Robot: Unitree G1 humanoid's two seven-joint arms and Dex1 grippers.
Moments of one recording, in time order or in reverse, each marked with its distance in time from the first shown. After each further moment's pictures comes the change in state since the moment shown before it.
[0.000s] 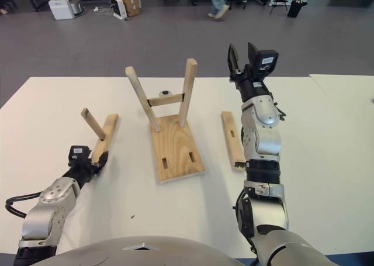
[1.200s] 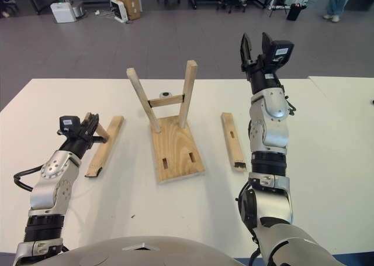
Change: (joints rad) left arm -0.242 -0.004 0.054 0.226 -0.110 -0.320 -0.042; right arm -0.070 -0.042 -0.052 0.087 -0.005 -0.057 -0.007
